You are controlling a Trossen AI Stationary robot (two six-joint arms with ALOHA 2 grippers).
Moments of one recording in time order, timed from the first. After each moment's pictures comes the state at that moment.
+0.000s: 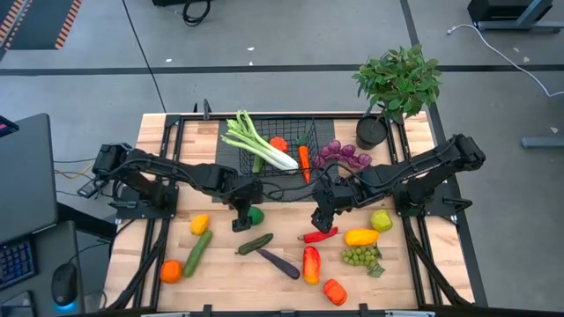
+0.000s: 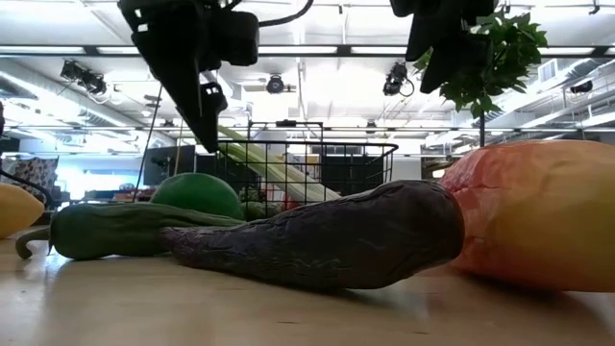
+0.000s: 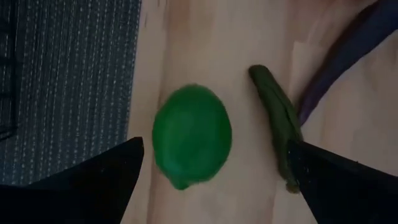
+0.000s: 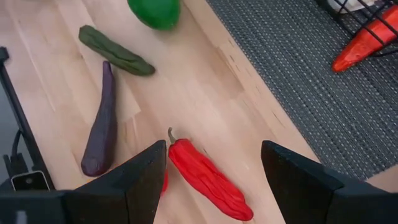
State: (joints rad) left arm -0.11 1.54 1.10 -0.72 0.07 -0.25; right arm 0.29 1.50 1.25 -0.83 0.17 0.88
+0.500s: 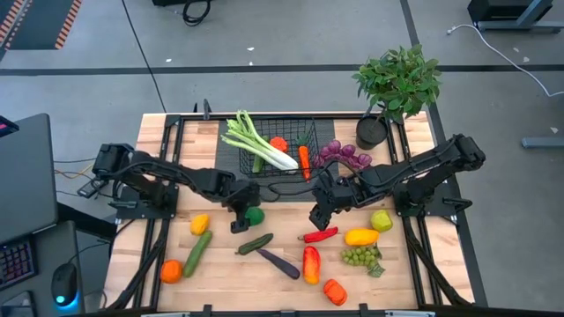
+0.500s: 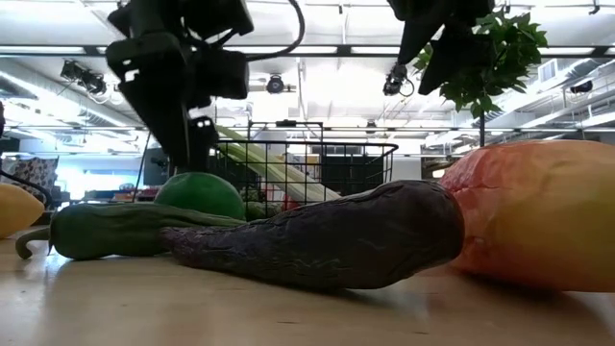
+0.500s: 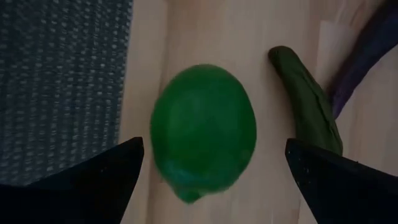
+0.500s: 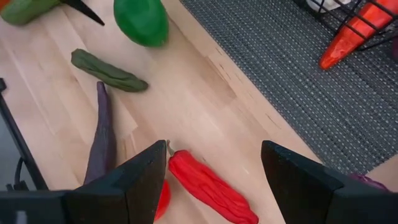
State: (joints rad) left arm -0.11 1.54 0.91 -0.51 0.09 -0.26; right arm 0.29 1.50 1.25 -0.83 0.22 0.97
